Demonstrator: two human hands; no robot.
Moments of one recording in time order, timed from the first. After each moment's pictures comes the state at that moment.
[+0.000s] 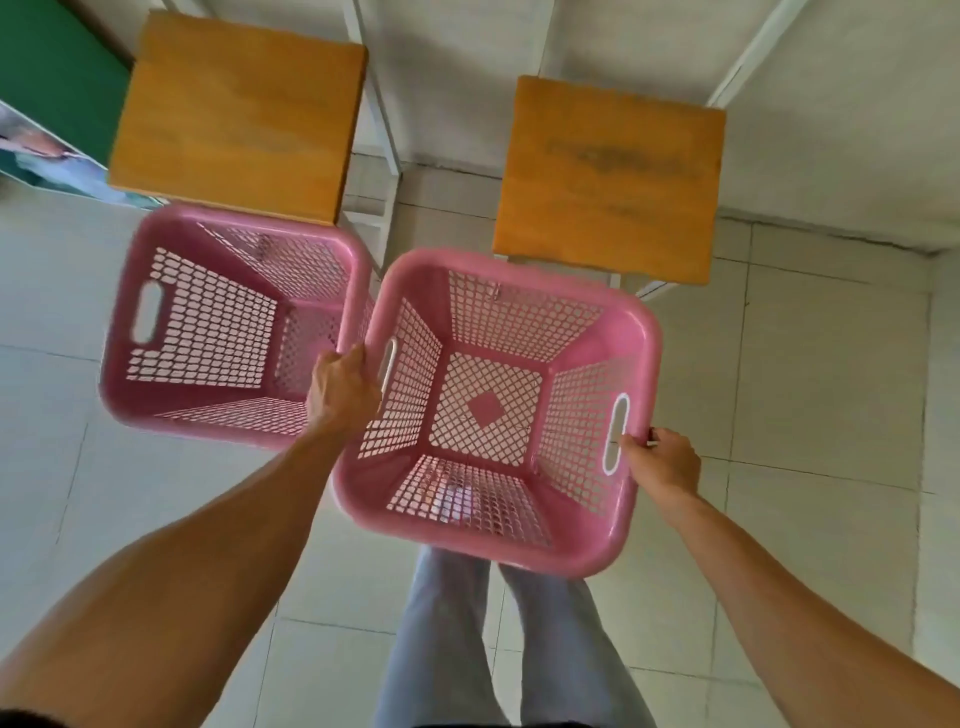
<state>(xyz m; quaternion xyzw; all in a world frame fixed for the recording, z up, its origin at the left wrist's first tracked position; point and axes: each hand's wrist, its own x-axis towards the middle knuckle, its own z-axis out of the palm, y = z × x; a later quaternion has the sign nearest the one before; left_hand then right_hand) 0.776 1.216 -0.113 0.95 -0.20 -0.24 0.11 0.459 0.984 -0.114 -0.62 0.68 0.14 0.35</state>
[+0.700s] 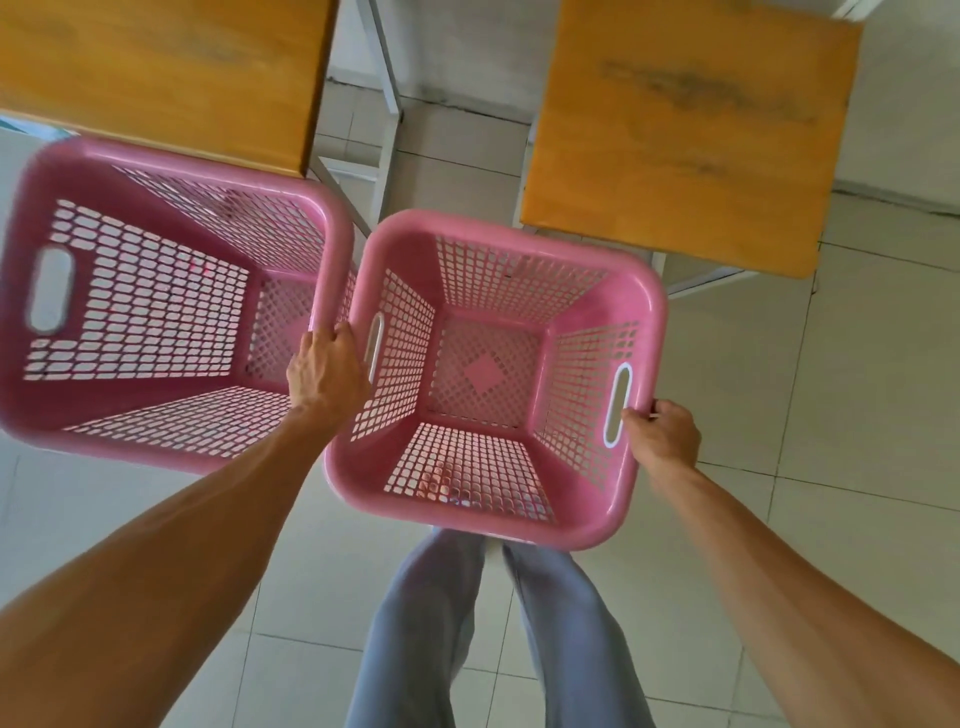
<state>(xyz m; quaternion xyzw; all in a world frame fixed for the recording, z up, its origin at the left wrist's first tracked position) 0.822 1.191 -0.246 0.94 -0.22 -0.24 -0.01 0.536 0.950 -0.249 -0.61 0.70 0.12 0.34</state>
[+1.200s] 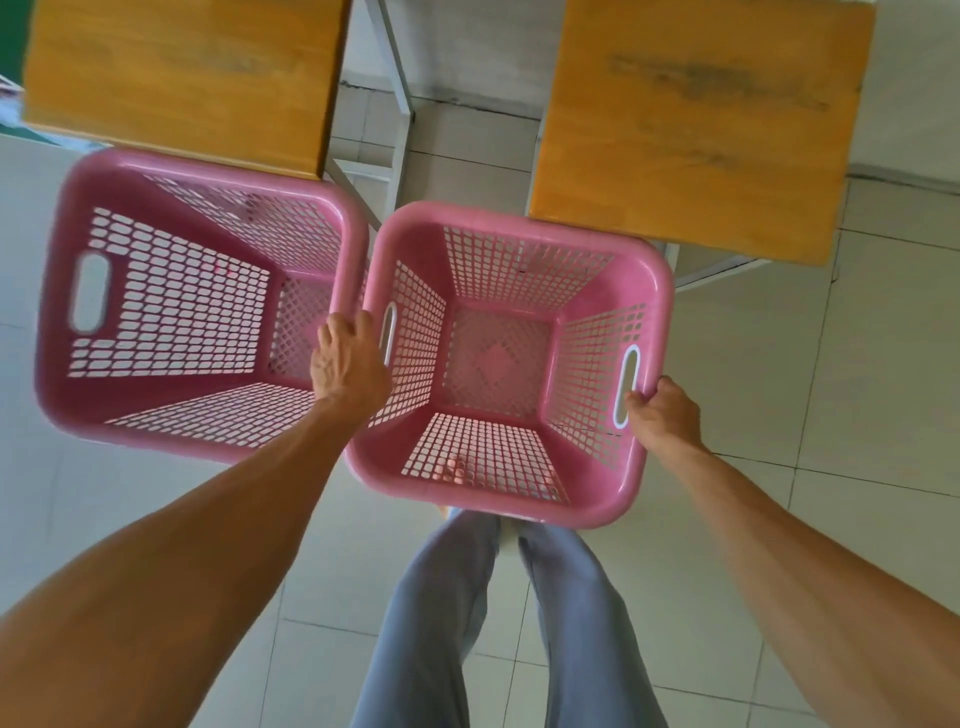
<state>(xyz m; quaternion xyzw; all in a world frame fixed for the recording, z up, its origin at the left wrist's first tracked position) 0.813 1.187 -0.228 0.95 -0.22 -0.24 -0.02 0.550 0.946 -0.244 -0.67 0.64 0.21 0.32</state>
